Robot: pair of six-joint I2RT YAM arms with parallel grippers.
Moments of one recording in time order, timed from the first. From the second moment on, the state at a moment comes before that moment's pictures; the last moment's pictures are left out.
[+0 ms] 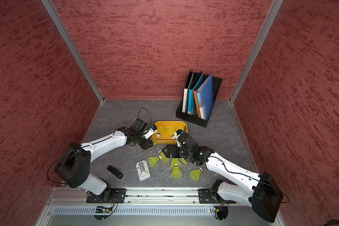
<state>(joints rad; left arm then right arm) -0.55 1.58 0.99 -0.56 0.15 0.22 0.81 1.11 0.73 -0.35 -0.18 0.78</state>
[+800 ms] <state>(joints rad) -0.55 1.62 0.94 -0.55 0.11 0.22 0.81 1.17 0.77 -0.36 -0.17 0.78</state>
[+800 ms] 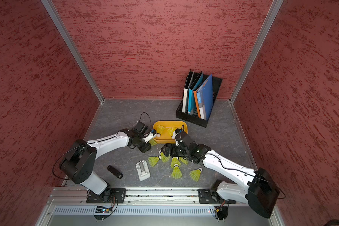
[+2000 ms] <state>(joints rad) -0.56 1.67 0.92 -0.49 0.08 0.18 0.81 1.19 0.80 -0.36 -0.17 0.78</state>
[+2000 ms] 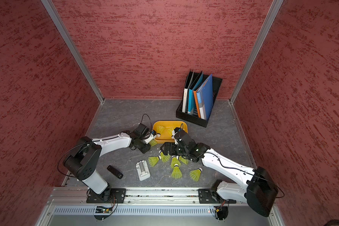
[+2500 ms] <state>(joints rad) -0.59 1.56 0.90 -0.59 0.04 0.12 0.81 1.21 0.80 -0.36 -0.17 0.78</state>
